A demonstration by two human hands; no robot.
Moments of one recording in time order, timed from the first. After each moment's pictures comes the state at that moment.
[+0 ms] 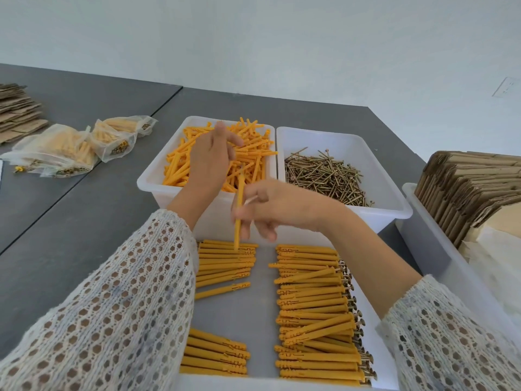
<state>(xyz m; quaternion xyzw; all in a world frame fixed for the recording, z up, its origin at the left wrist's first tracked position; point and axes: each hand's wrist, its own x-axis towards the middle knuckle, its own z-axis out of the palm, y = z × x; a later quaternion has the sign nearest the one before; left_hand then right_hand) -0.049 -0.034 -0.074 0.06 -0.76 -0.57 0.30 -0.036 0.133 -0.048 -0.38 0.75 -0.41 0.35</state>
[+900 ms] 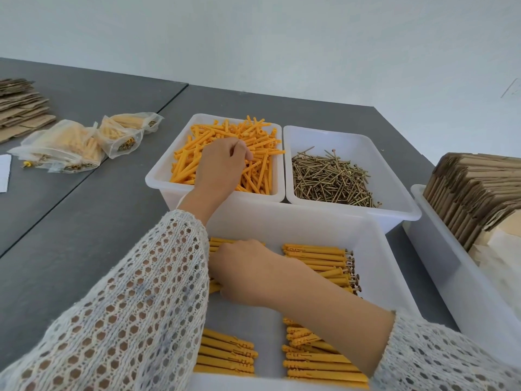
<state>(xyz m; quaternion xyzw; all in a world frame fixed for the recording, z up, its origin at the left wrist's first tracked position) -0.054 -0.041 -0.089 0.05 -0.85 -0.44 0.29 0.043 0.084 -0.094 -0.54 0.83 0.07 0.10</state>
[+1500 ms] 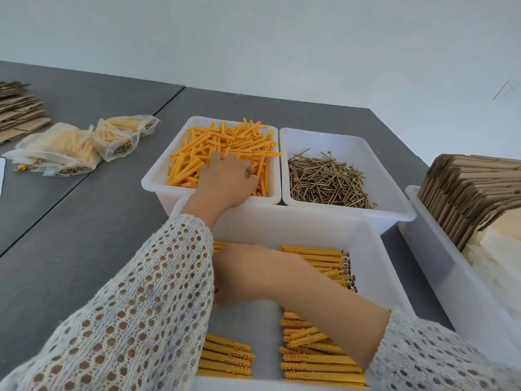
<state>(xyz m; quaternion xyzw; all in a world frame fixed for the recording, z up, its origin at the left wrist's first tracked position) -0.058 -0.033 -0.093 0.06 -0.99 -0.14 0.08 0.035 0.085 -0.092 -0.50 0.84 0.04 0.21</state>
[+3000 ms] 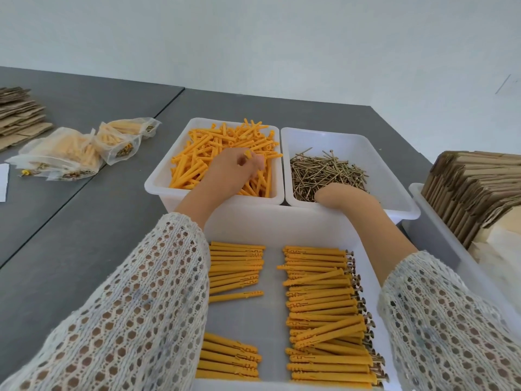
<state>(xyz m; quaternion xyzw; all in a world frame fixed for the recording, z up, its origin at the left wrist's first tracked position) -0.053 -0.040 -0.084 -0.02 -0.88 -0.46 0.15 -0.123 0.178 -0.085 -0.03 0.98 -0.08 0.18</state>
